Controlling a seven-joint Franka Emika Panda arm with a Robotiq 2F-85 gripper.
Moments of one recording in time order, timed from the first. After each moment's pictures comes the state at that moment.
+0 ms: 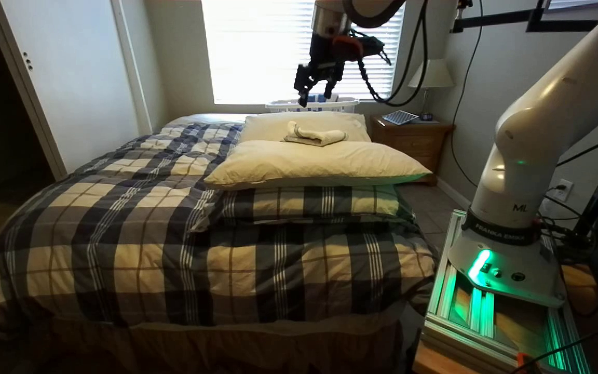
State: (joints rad) arm -0.13 -0.51 0.22 -2.49 -0.18 2.29 0.42
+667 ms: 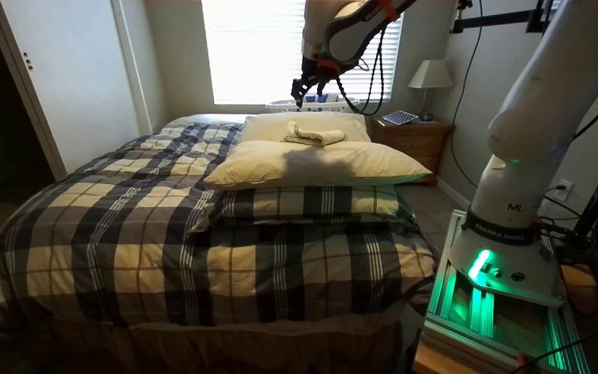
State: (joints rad) arm -0.27 -0.14 0.11 -2.27 -0.58 2.50 0.48
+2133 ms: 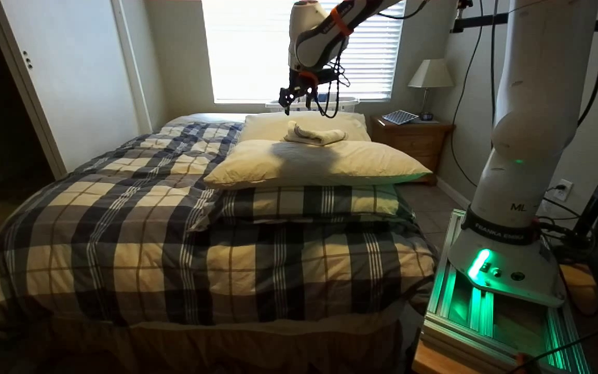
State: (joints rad) arm -0.17 0.21 -0.07 -1.94 -0.36 2.47 0.41
